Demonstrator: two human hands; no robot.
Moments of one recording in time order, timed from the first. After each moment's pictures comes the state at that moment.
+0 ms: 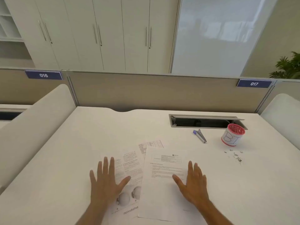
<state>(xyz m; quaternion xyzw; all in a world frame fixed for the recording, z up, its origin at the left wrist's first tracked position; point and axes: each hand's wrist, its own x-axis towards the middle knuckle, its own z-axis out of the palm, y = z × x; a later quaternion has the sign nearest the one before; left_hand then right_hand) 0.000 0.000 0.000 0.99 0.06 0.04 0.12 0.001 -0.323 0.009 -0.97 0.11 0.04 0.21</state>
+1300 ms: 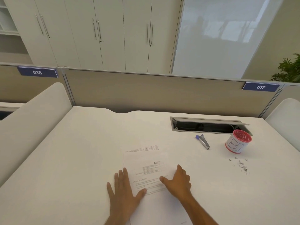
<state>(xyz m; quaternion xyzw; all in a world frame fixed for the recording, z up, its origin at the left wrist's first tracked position) 0.015 -0.066 -0.017 0.97 0.10 -0.03 0.22 0.056 -0.262 0.033 -0.93 0.18 0.11 0.30</state>
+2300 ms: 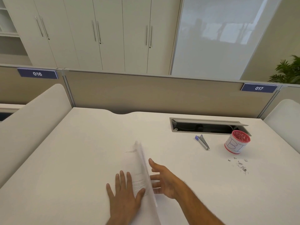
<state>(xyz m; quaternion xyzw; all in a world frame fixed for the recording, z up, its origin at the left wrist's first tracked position) 0.020 -0.064 -0.046 0.99 0.05 0.01 0.14 0.063 -0.231 0.069 -0.62 0.18 0.34 0.68</state>
